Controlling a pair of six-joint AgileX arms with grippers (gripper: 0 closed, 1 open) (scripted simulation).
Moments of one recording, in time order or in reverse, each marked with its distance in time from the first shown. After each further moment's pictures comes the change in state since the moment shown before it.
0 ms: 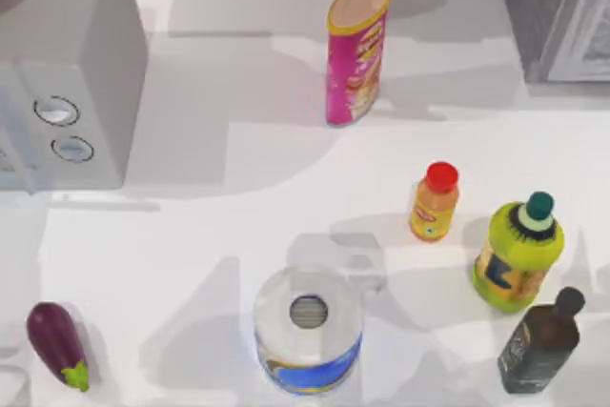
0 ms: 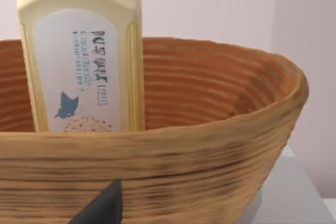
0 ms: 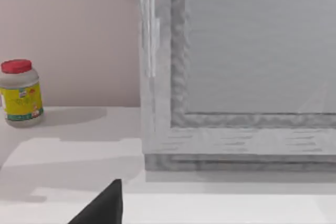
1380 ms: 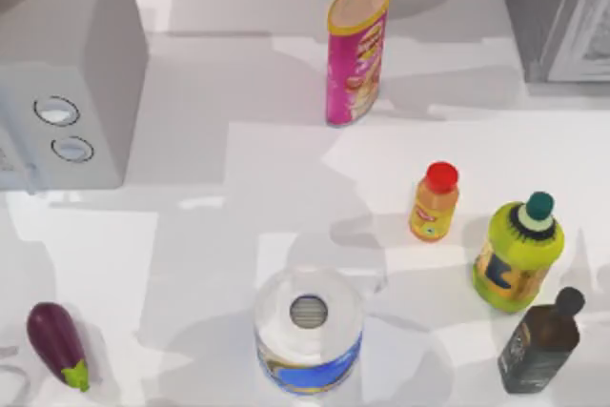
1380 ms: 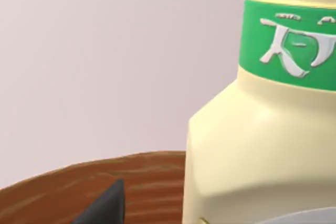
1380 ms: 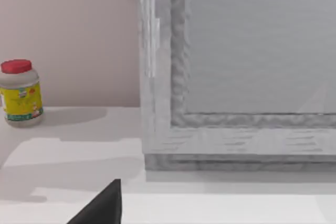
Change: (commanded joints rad) left arm 0.133 0.691 0.477 0.207 0.143 0.003; right arm 0.000 0.000 0.000 0.000 0.000 0.000
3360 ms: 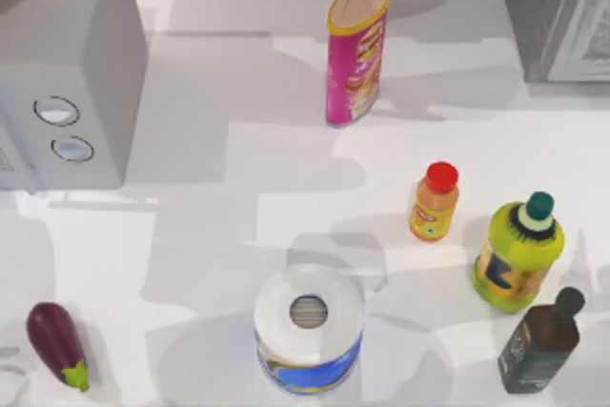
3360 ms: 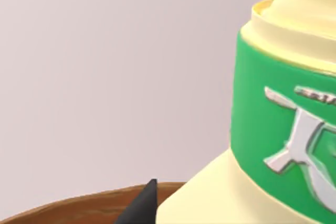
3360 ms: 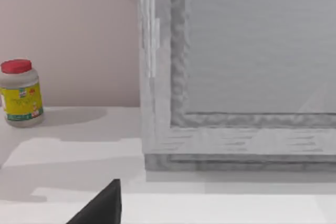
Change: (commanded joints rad) left arm -0.027 0.095 0.120 -0.002 -0.030 0.002; right arm 0.000 0.000 0.000 0.000 0.000 0.000
